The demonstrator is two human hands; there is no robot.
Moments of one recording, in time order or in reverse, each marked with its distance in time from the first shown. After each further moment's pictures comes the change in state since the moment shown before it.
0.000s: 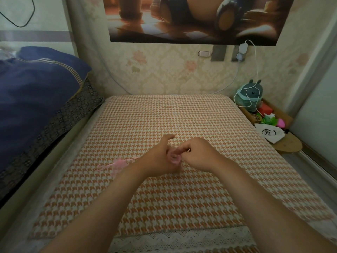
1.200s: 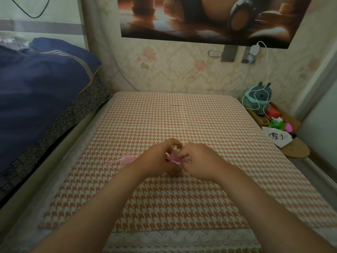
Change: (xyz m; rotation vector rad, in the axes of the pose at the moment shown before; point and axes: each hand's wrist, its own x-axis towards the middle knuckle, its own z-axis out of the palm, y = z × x) left_hand -0.017 -0.027 -0.015 0.000 0.069 0.126; right_hand -0.003 -0.014 0.025 -0.336 -0.068 -0.147
